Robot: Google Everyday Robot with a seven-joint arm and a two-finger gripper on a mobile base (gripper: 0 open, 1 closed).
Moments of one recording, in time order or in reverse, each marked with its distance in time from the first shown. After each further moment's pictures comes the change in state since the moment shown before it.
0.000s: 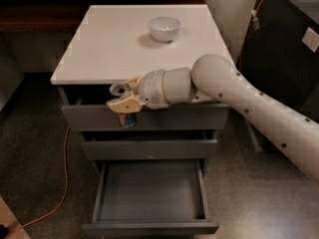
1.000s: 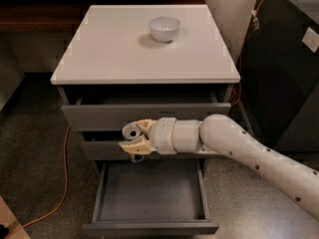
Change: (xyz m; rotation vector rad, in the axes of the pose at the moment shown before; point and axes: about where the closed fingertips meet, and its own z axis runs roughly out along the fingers) arm 0.107 0.048 0.004 0.055 -0.027 -0.011
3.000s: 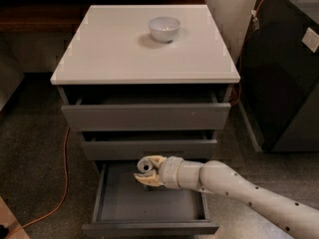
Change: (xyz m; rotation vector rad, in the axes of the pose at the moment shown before) arm 0.167 0.016 0.025 0.084 0.055 0.080
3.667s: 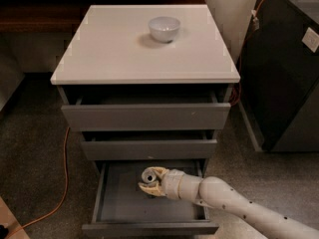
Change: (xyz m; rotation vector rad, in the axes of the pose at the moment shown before) arm 0.078 -0.006 0.020 0.049 -0.022 0.007
